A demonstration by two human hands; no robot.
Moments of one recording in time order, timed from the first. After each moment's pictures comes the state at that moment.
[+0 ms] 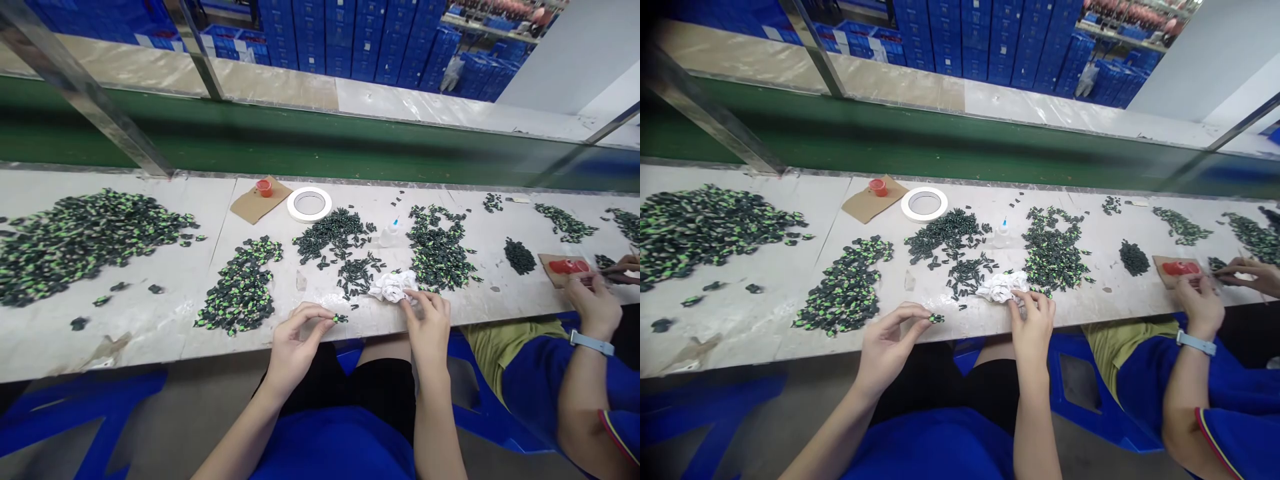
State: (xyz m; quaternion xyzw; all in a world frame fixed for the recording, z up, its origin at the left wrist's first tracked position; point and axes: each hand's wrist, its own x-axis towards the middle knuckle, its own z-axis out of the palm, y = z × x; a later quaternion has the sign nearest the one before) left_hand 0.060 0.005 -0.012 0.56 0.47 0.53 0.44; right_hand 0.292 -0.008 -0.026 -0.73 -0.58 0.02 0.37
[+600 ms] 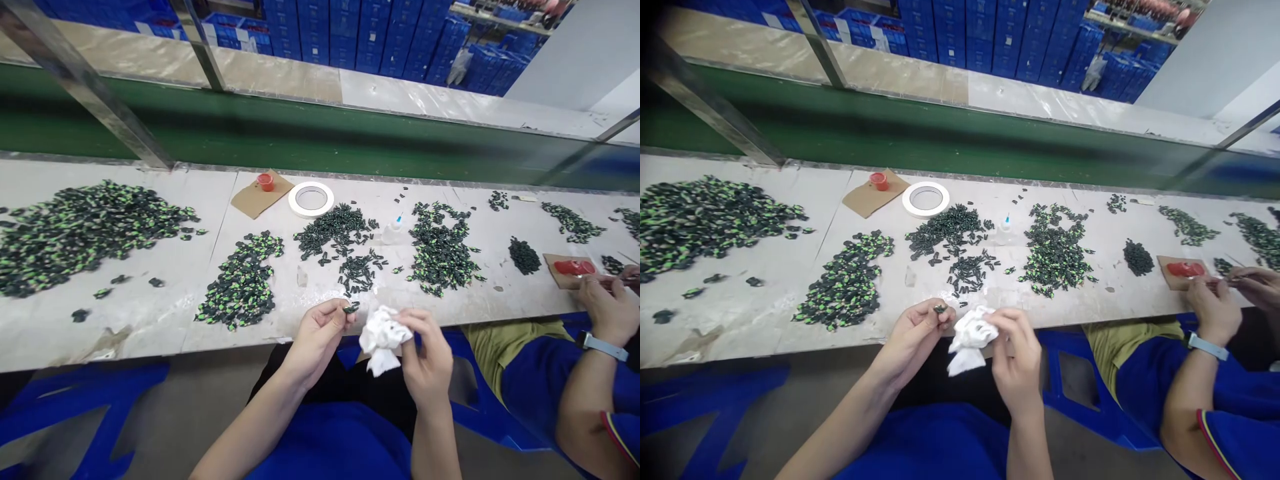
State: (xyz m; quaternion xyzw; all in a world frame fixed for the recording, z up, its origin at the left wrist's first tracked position) left_hand 0.090 0.008 0.010 0.23 0.36 0.47 0.77; right_hand 0.253 -0.037 0.023 -0.58 -0.65 0.14 0.47
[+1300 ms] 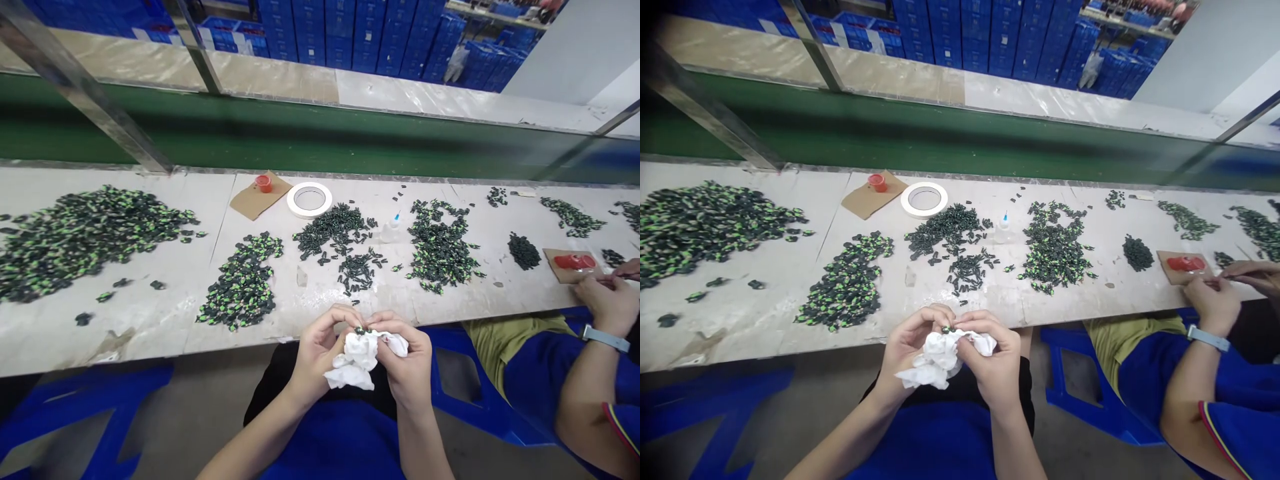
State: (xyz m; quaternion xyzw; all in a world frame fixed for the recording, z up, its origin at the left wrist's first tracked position) left_hand 0.091 -0.007 0.014 0.42 0.34 0.55 0.64; right_hand 0.217 -0.033 0.027 -0.50 -0.44 0.44 0.61
